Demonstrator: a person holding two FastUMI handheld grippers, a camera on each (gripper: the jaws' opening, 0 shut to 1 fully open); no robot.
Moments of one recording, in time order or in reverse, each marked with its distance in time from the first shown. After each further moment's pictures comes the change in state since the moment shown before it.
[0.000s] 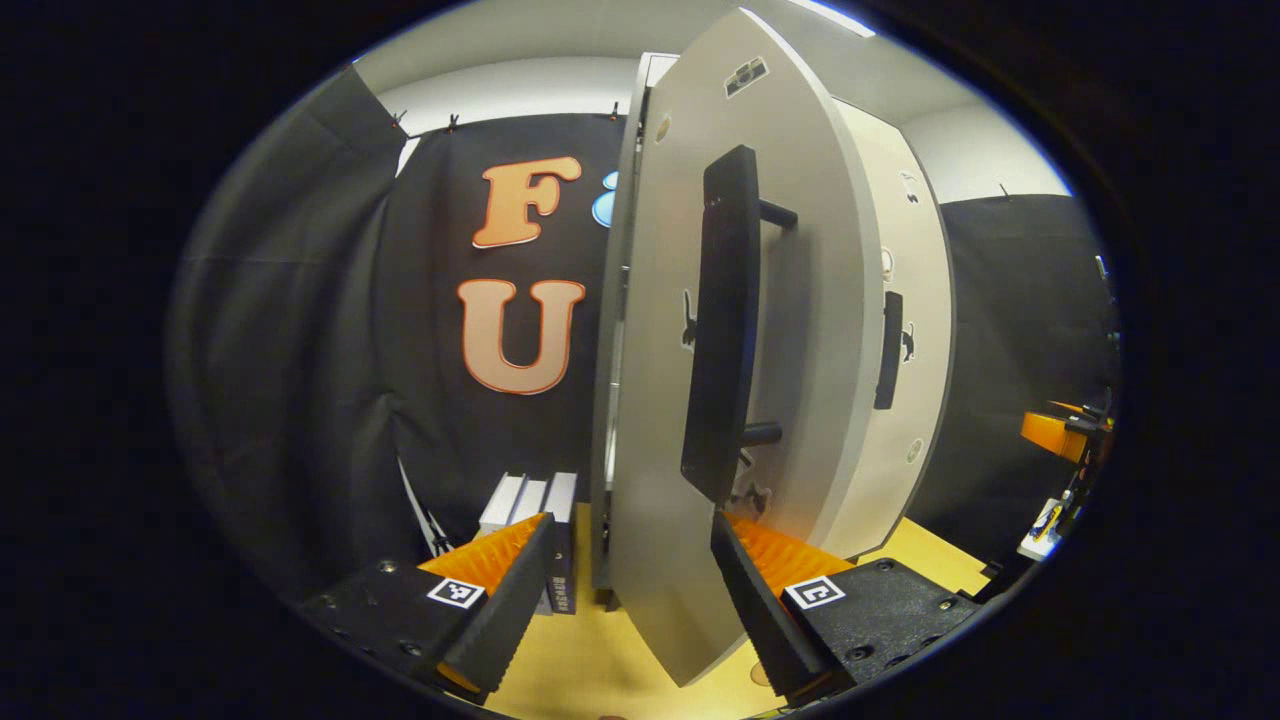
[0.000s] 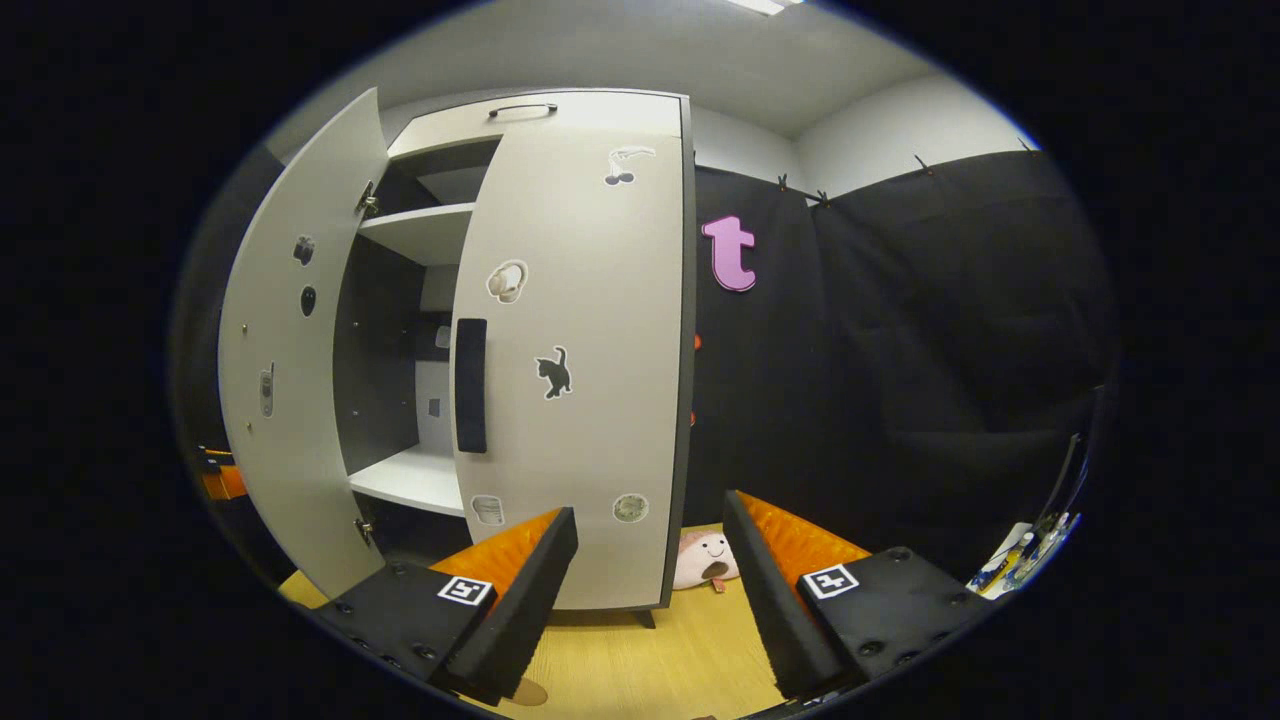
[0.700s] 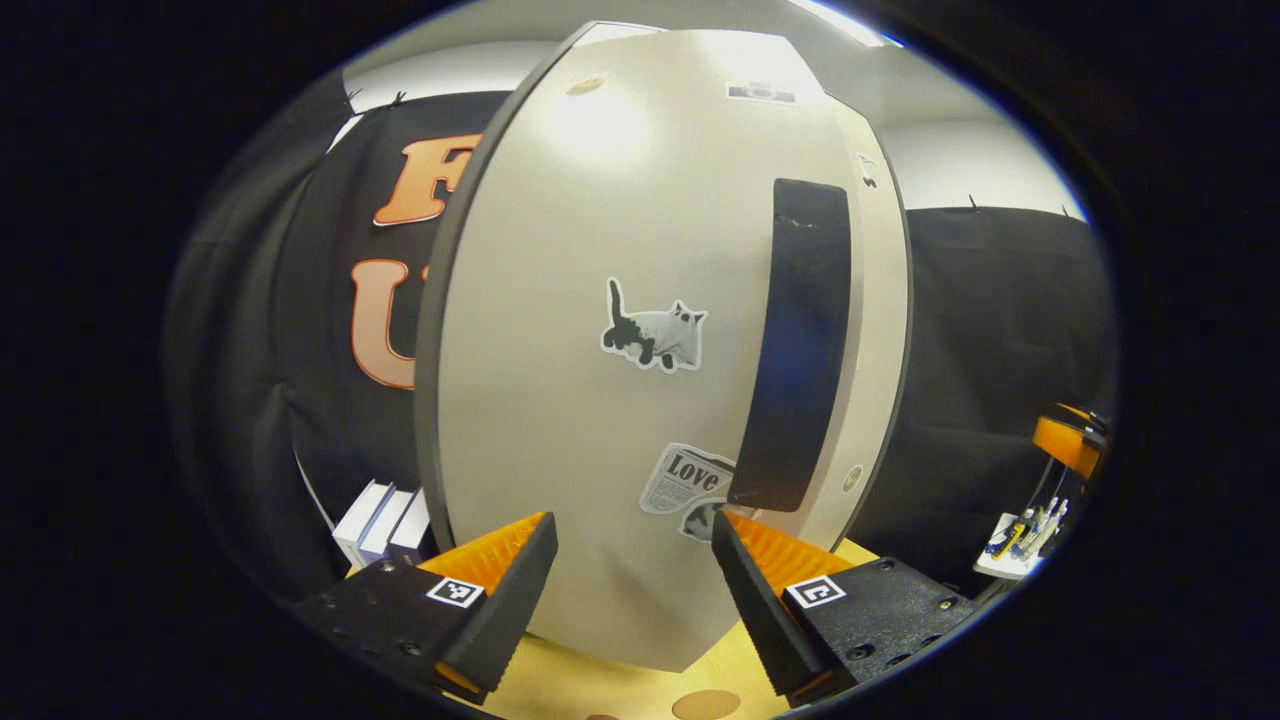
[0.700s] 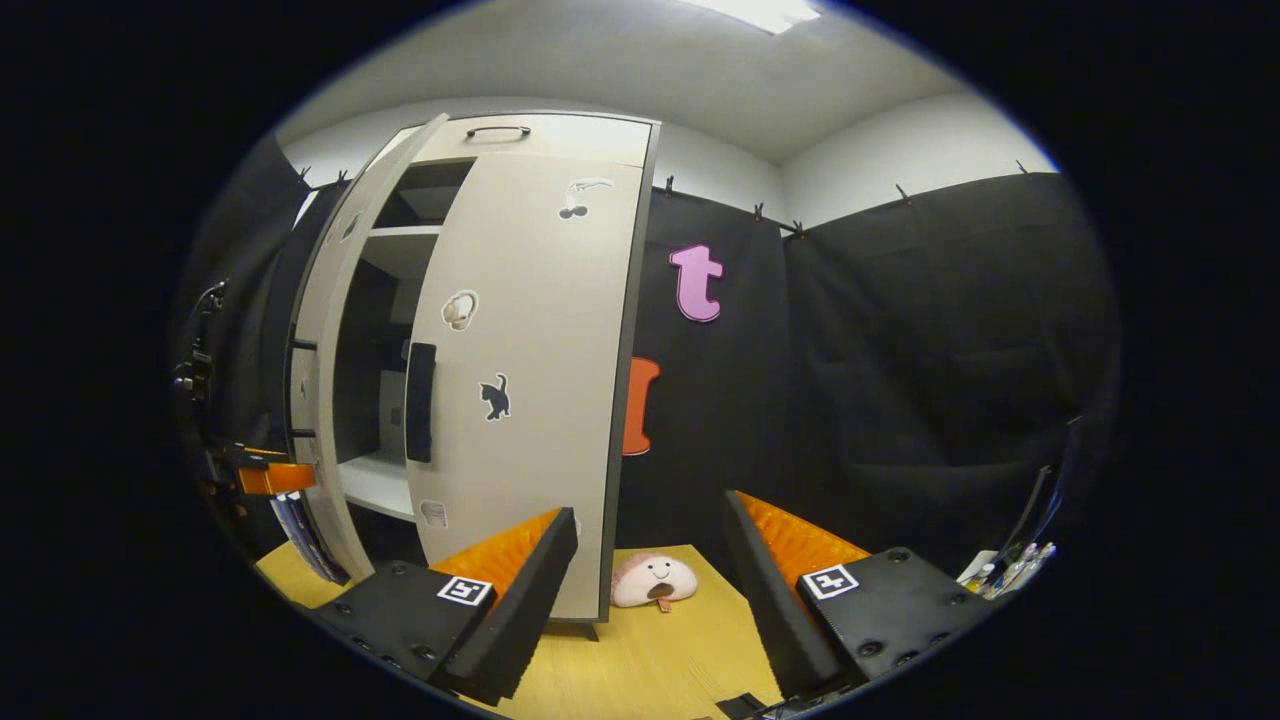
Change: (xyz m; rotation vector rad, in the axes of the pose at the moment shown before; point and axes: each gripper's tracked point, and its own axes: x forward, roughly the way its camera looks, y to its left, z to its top) left arm 0.098 -0.099 0.007 -0.022 0.001 -0.178; right arm -0.011 -0.058 0.019 -0.056 -0.059 -0.067
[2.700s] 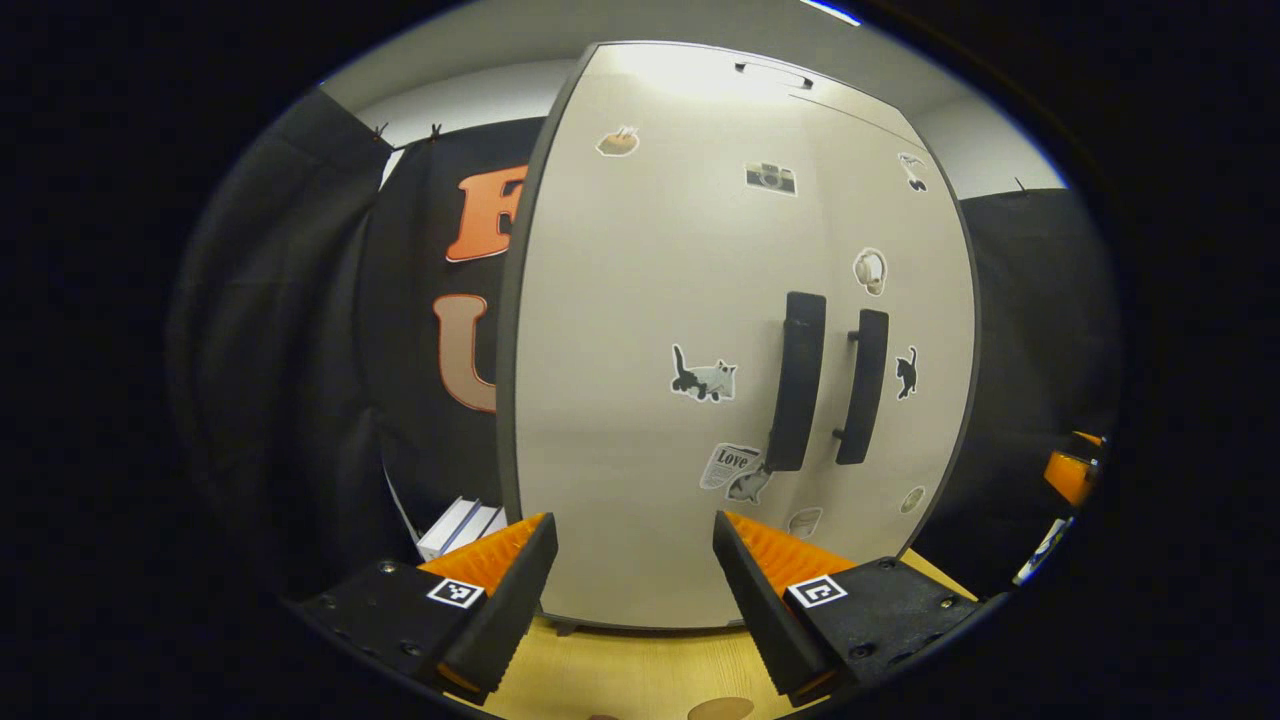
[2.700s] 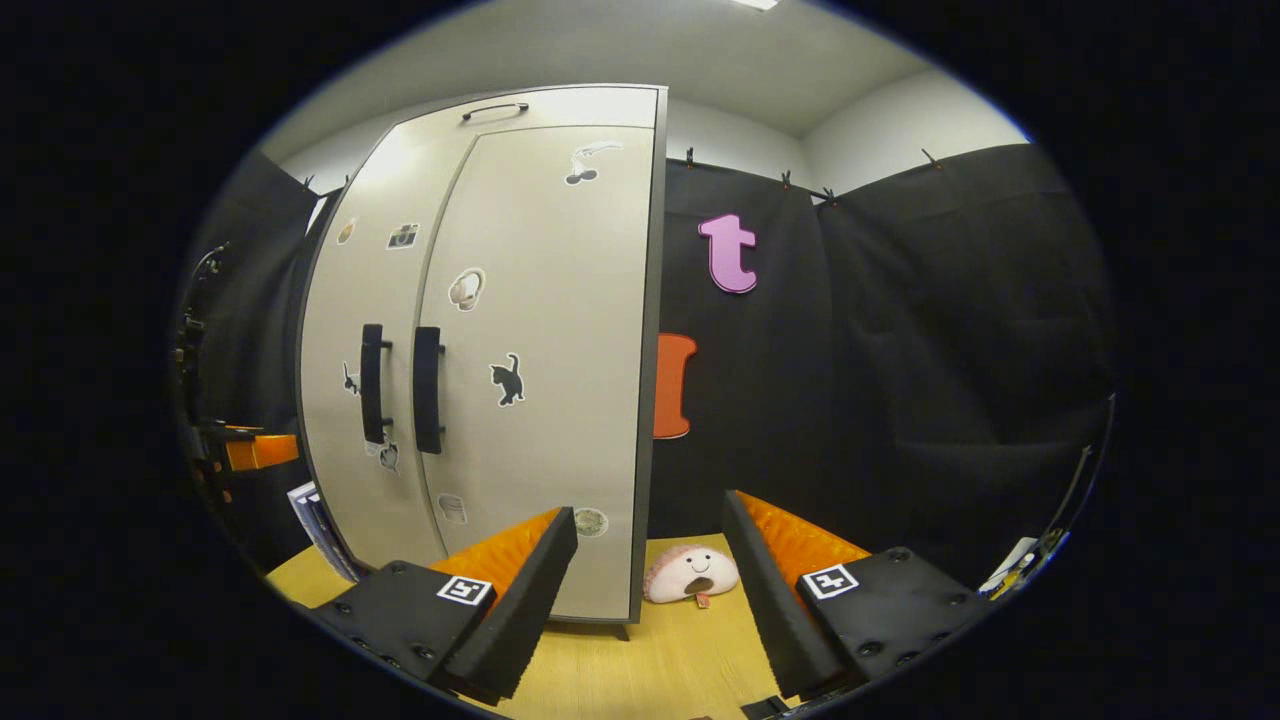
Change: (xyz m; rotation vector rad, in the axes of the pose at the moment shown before) left arm -0.096 0.031 0.031 0.020 -0.036 0.285; right arm 0.035 0.011 -0.016 0.073 0.052 0.123
